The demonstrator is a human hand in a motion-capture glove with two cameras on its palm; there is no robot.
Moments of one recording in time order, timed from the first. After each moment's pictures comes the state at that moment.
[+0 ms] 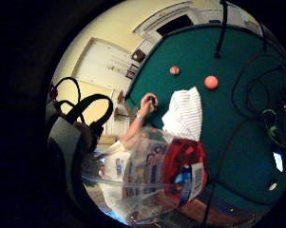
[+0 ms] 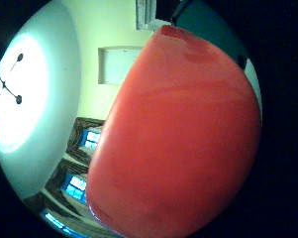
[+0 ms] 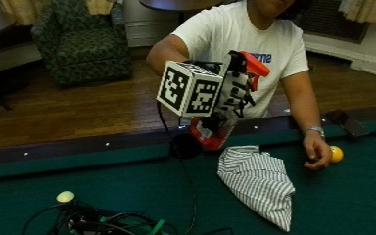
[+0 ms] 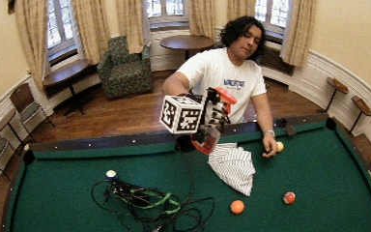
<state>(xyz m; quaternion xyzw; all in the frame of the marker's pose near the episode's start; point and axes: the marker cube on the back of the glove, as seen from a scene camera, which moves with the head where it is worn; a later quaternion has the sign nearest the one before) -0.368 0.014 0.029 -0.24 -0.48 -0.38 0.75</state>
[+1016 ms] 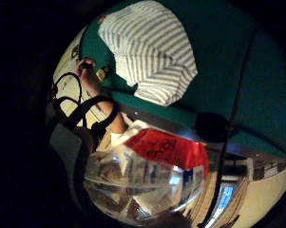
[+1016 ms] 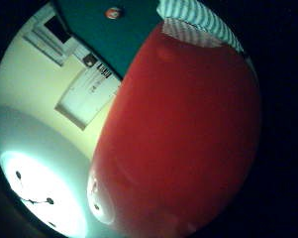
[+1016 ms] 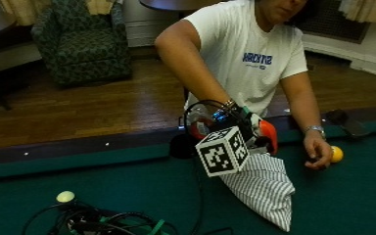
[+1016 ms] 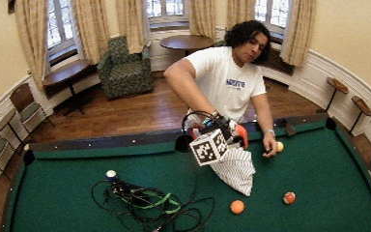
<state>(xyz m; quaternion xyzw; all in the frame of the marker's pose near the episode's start) -0.415 0.054 0.180 -0.56 -0.25 -0.13 0.78</state>
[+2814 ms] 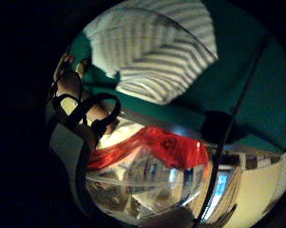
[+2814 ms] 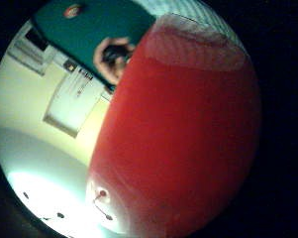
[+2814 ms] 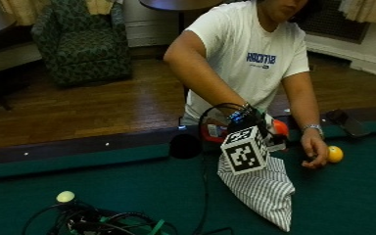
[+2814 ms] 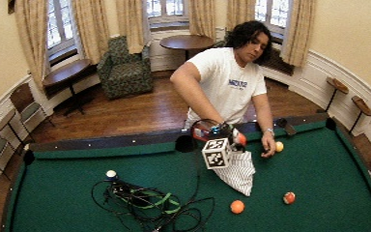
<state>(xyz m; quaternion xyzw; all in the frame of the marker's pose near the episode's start) -0.454 0.100 0.209 -0.56 -0.21 -0.17 0.78</state>
